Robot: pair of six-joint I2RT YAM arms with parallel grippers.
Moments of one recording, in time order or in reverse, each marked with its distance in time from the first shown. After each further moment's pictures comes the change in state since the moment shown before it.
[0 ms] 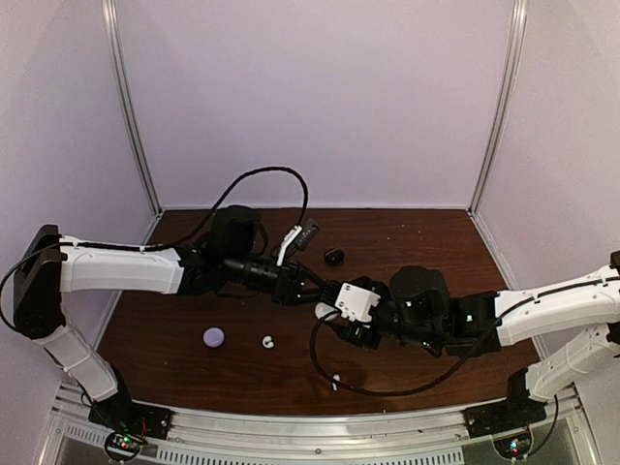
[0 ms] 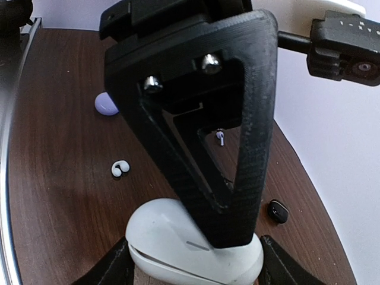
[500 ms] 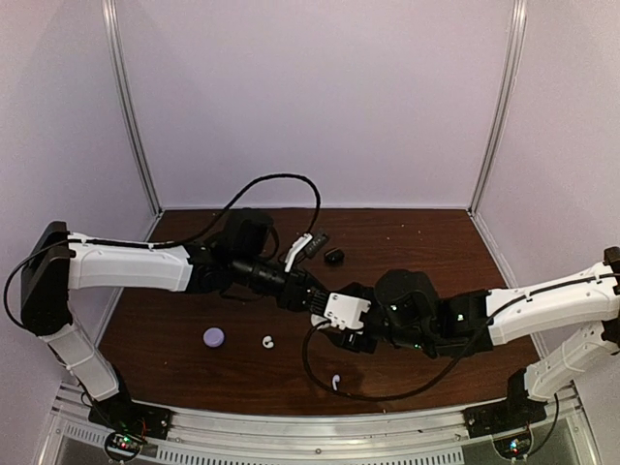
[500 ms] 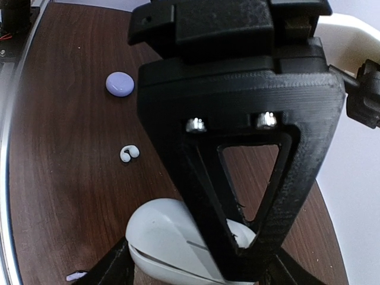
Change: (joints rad) left arm -0.020 0.051 0.063 -0.126 -0.018 0.060; right arm 0.021 0.056 0.059 -0.092 0.003 -0.037
